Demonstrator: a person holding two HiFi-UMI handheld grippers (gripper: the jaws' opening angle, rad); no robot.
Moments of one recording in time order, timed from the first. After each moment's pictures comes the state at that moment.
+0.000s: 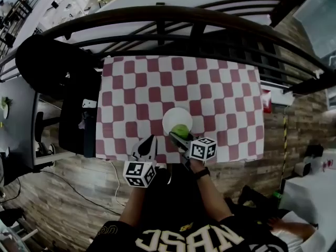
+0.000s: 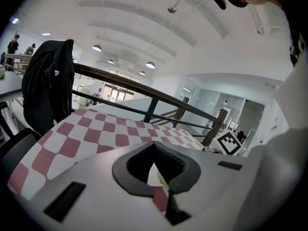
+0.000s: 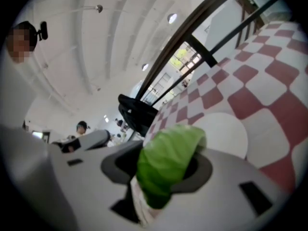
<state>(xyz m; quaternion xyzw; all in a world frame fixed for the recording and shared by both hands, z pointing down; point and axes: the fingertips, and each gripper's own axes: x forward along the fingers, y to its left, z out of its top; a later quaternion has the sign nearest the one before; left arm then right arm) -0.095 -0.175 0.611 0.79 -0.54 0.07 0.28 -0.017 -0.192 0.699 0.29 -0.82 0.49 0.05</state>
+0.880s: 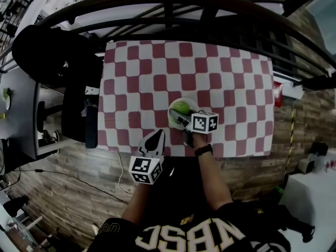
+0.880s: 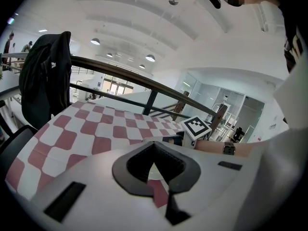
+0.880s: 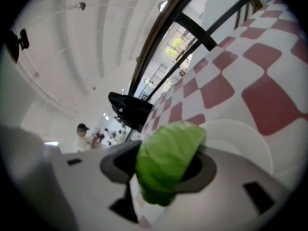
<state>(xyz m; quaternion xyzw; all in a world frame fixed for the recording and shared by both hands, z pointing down) -0.081 -0.172 0.633 0.79 -0.53 0.10 0.30 -0.045 -0.254 0.737 0.25 -0.80 0.54 0.08</state>
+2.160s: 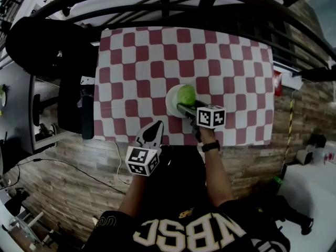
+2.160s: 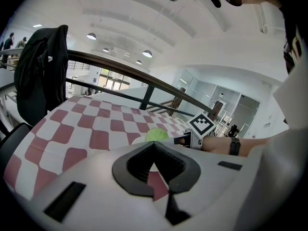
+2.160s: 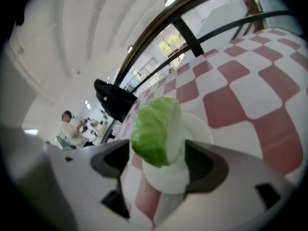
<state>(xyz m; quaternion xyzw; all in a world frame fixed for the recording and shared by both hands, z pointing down) -0.078 -0.158 0.645 0.80 -0.50 0.11 0.32 0.014 -0.231 0.760 0.33 -0.78 0.51 0.18</state>
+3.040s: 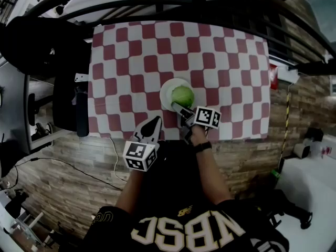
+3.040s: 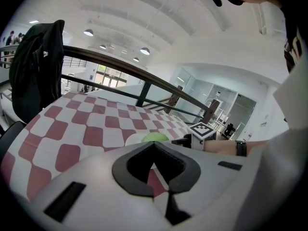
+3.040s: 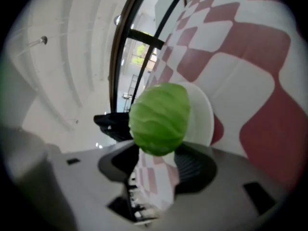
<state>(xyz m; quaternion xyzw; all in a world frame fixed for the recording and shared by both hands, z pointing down) -0.064 -0.155 0.653 0.81 -0.48 0.12 0.32 0.002 -0.198 0.763 0.32 -0.65 0.68 0.00</state>
